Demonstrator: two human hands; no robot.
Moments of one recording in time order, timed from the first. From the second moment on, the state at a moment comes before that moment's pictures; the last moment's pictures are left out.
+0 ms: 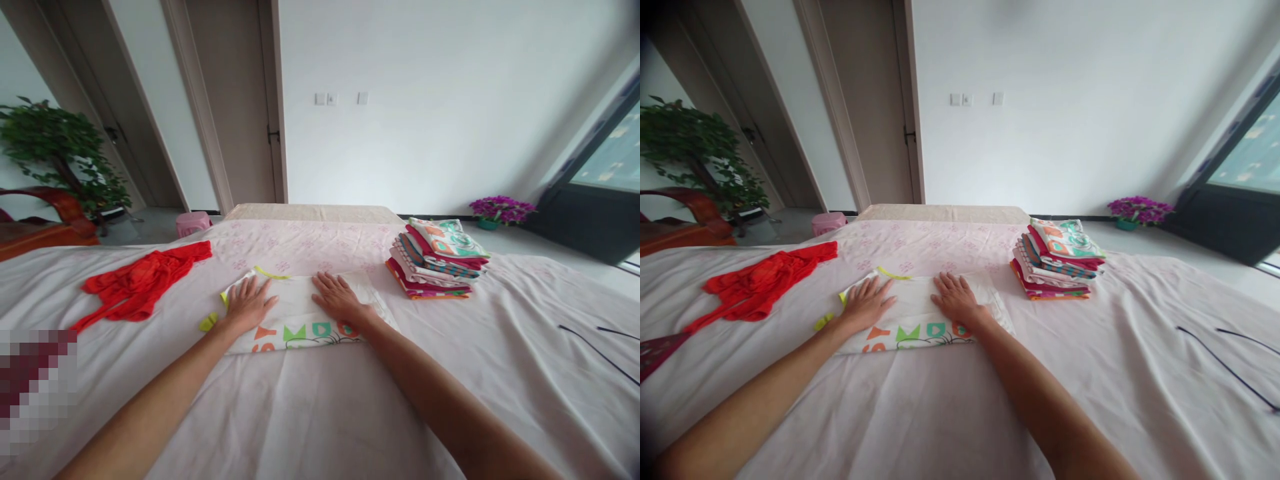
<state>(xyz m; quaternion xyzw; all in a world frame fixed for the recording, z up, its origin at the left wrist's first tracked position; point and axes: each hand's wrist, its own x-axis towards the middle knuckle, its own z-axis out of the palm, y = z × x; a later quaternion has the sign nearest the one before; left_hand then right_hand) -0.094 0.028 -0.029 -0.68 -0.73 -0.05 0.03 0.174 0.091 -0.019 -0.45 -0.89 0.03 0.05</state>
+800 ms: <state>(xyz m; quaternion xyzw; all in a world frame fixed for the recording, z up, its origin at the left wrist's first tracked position) -0.119 0.018 0.015 -0.70 -0.70 -0.12 -0.04 0.177 0.087 -0.019 -0.45 -0.88 0.03 0.11</state>
